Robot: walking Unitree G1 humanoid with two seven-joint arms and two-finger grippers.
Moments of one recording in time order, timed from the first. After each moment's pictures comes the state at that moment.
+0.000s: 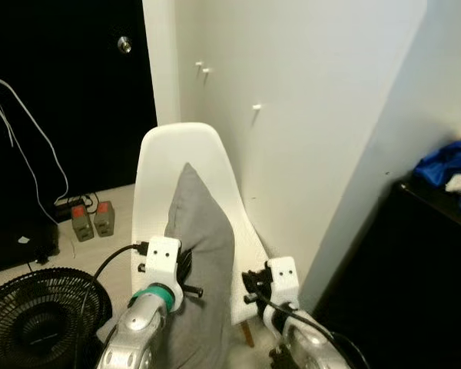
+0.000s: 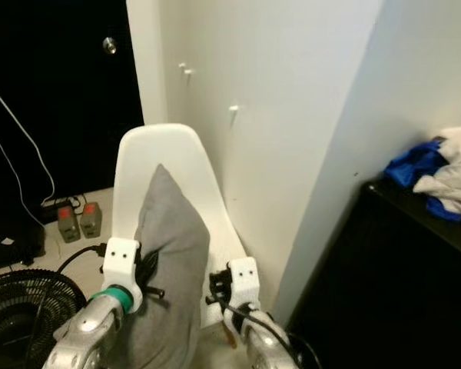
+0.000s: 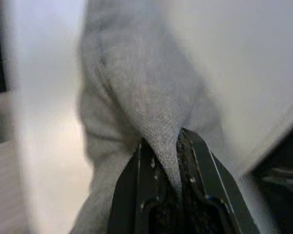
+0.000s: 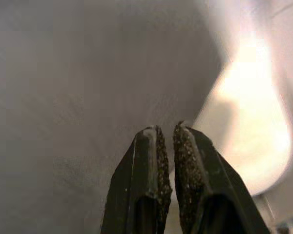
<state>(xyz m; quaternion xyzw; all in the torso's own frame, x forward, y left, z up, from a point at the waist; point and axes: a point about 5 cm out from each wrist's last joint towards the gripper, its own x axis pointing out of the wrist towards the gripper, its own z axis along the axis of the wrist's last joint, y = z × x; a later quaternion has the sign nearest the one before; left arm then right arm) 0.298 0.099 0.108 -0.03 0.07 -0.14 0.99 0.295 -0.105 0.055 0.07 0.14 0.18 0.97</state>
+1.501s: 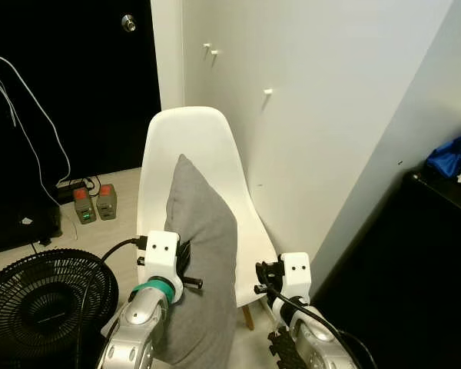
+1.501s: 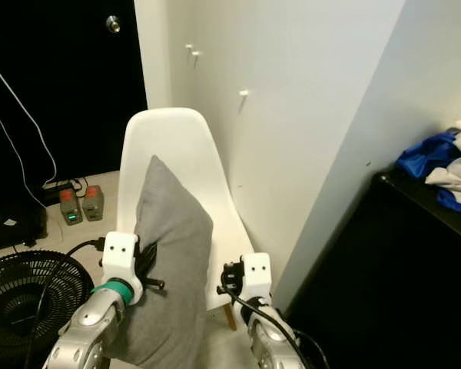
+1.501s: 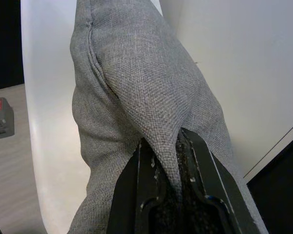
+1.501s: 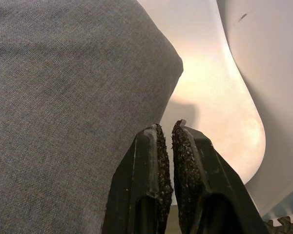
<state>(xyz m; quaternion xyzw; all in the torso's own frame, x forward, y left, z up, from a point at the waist) 0.302 0.109 0.106 -0.03 0.06 -0.10 0.99 0.301 -0.113 0.064 0.07 0.10 0.14 0.98</state>
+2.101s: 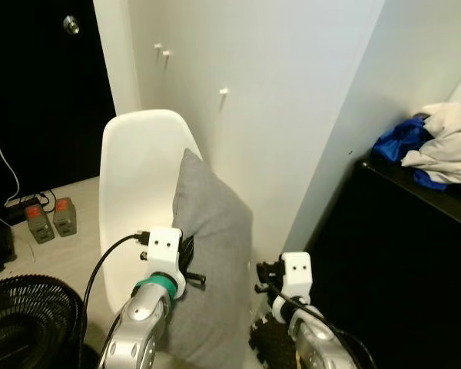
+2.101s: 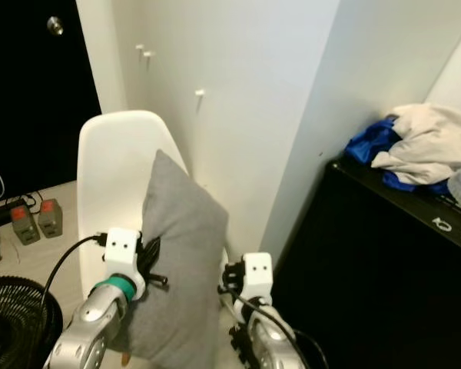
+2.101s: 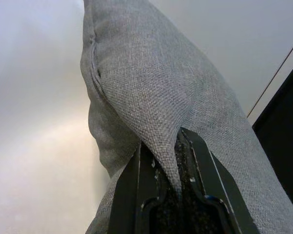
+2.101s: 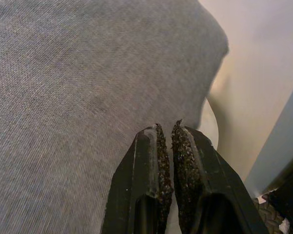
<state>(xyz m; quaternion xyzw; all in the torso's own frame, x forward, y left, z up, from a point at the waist) 0.306 0.106 0.112 -0.04 0.04 -0.11 0.99 0.302 -0.112 0.061 0.08 0.11 0.14 0.98</state>
